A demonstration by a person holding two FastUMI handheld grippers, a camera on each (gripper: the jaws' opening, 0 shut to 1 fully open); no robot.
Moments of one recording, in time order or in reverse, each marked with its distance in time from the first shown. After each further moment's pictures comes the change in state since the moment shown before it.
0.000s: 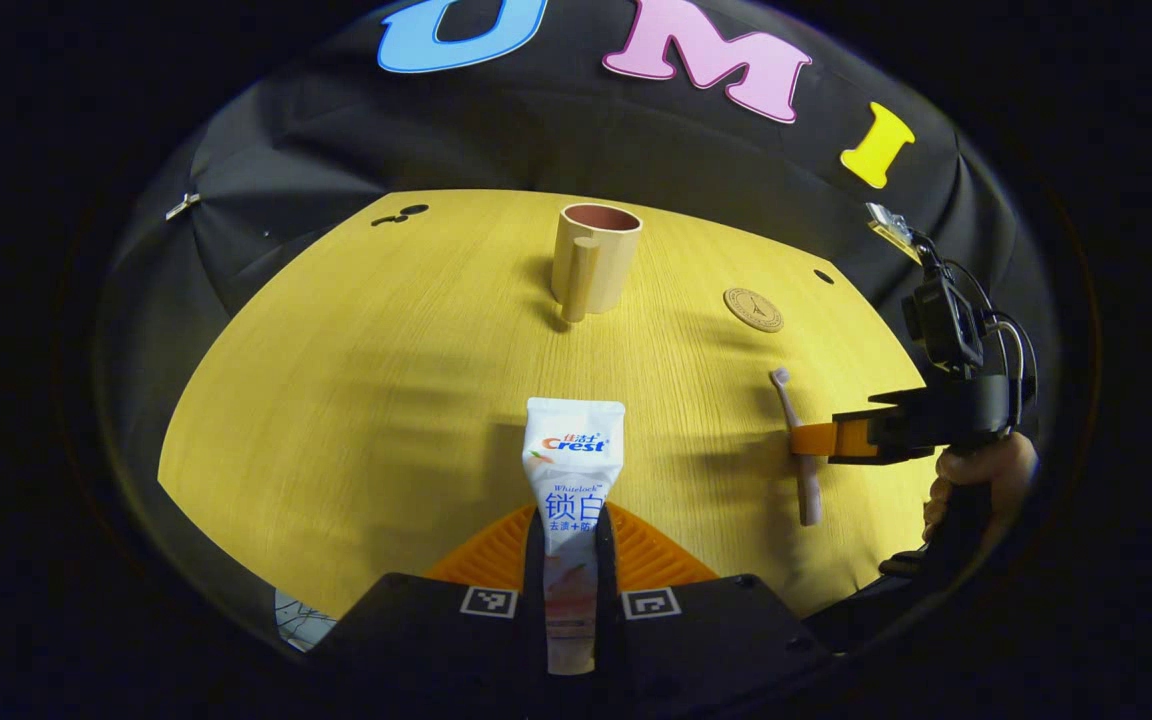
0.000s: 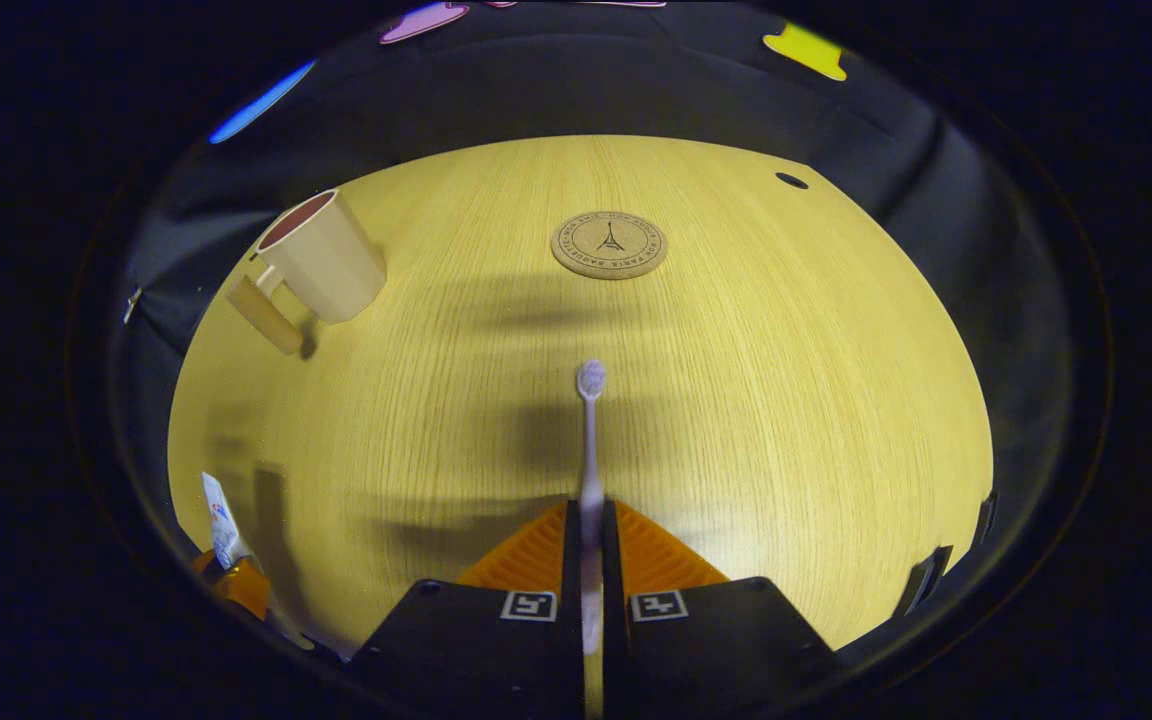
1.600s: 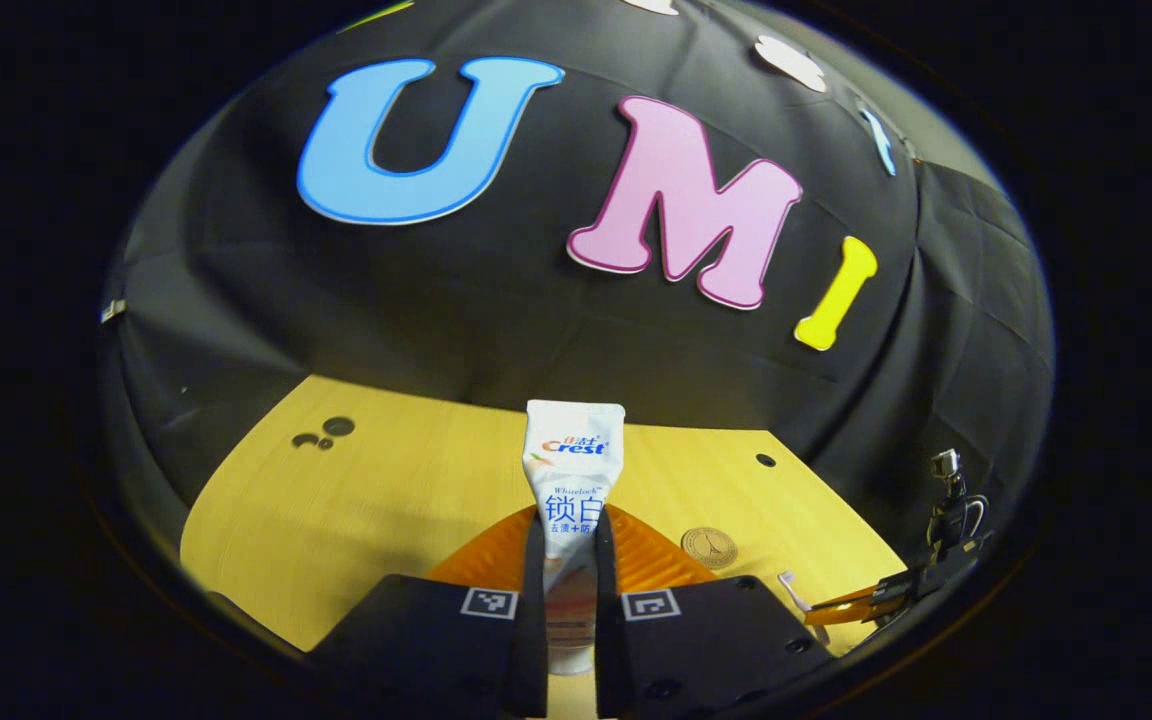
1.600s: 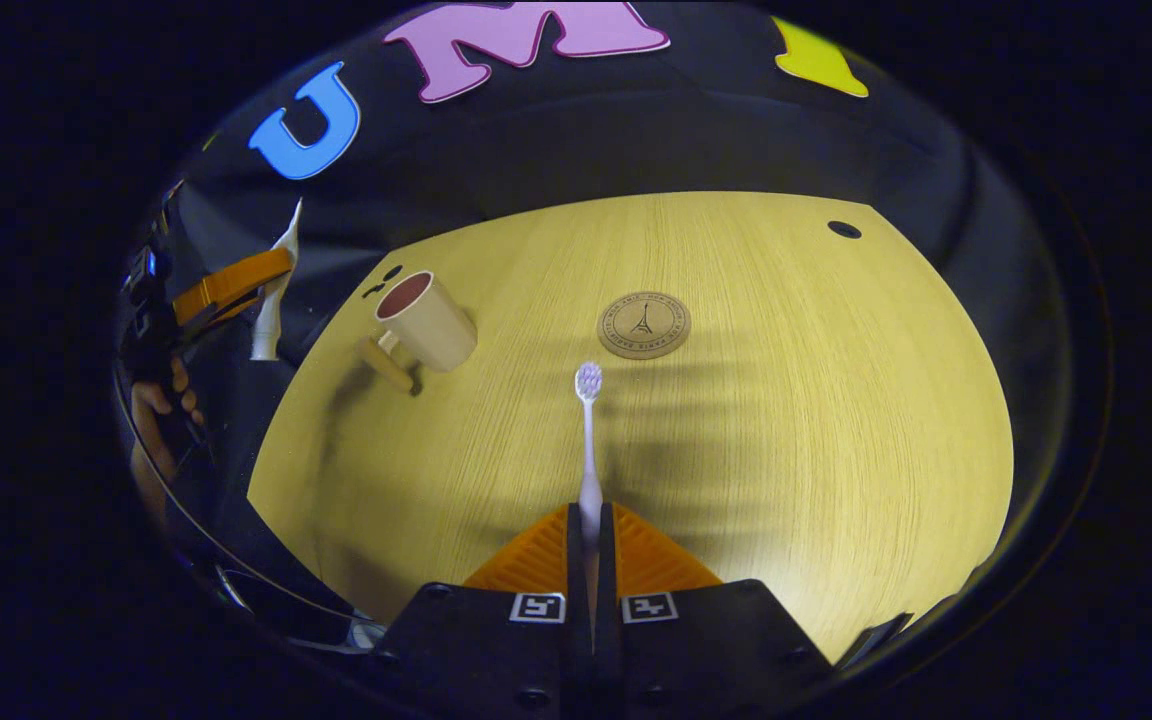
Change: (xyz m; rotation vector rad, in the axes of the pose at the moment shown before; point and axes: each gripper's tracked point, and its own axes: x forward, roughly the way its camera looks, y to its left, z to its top) left arm 0.012 -0.006 0.285 0.082 -0.488 -0.293; right arm -0.063 -0.027 0.047 -0.034 -0.117 0.318
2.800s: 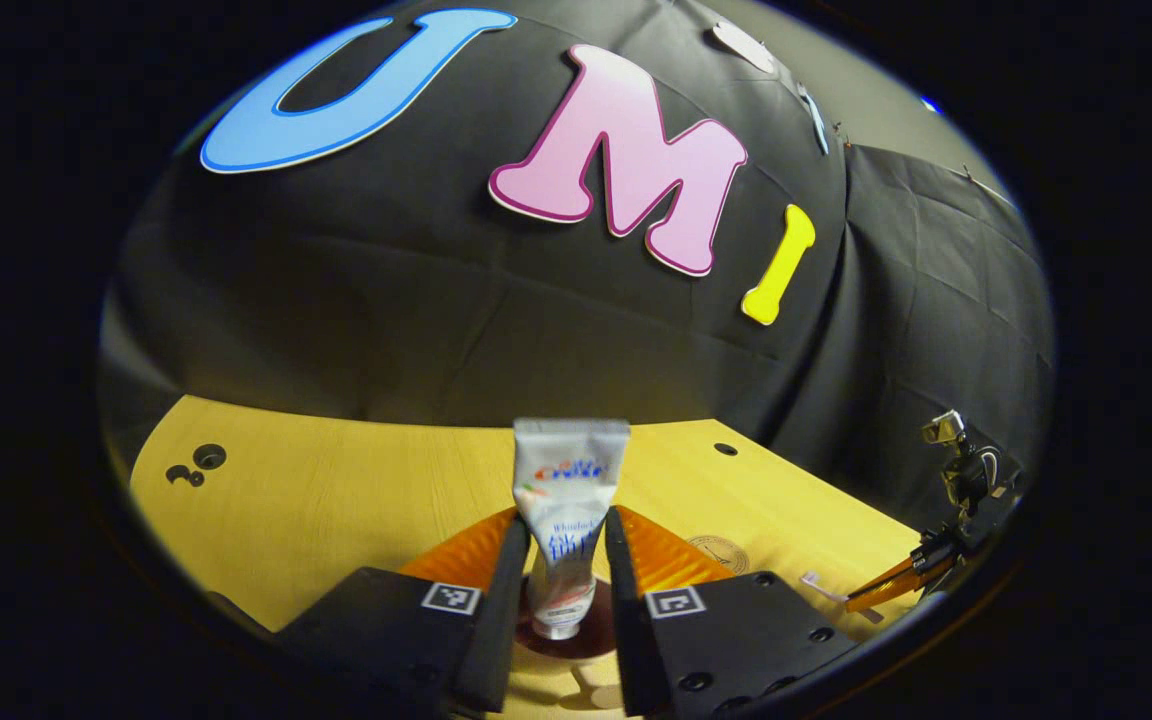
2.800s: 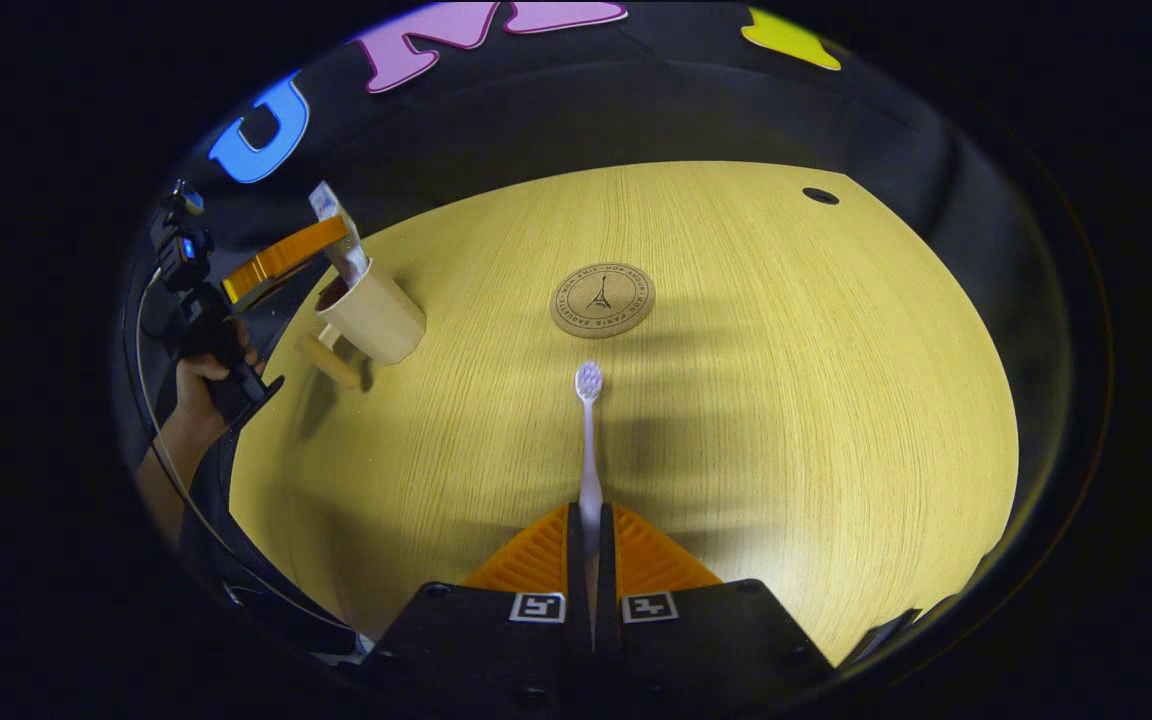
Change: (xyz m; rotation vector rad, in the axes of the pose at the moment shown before) left arm 0.108 -0.005 -0.041 0.074 -0.030 -0.221; right arm 0.028 -0.026 -0.011 0.043 0.054 -0.067
